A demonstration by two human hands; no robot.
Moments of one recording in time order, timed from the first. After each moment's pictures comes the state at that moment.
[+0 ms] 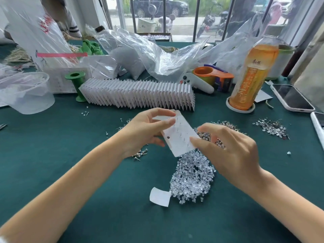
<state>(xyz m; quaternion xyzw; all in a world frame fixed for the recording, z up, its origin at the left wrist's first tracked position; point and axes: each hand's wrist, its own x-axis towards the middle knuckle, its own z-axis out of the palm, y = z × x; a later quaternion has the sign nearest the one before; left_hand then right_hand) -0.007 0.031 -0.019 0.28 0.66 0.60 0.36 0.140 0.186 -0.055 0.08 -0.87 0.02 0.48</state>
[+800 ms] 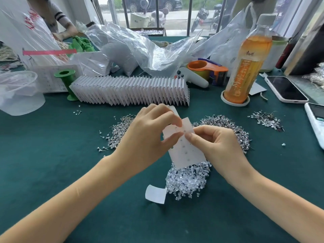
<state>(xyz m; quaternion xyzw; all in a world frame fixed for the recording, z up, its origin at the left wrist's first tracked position) 0.022 0.032 -0.028 0.58 0.73 0.31 -0.19 0.139 0.162 -0.046 -0.15 -0.74 0.61 0.23</state>
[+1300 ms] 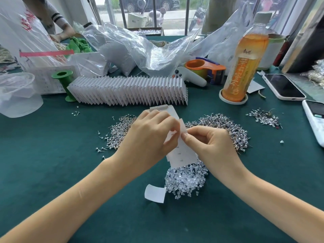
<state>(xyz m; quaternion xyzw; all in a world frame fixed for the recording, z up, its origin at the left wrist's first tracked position) 0.029 0.034 -0.027 0.58 0.76 0.21 -0.20 0.138 0.153 -0.047 -0.14 -0.77 0.57 0.25</state>
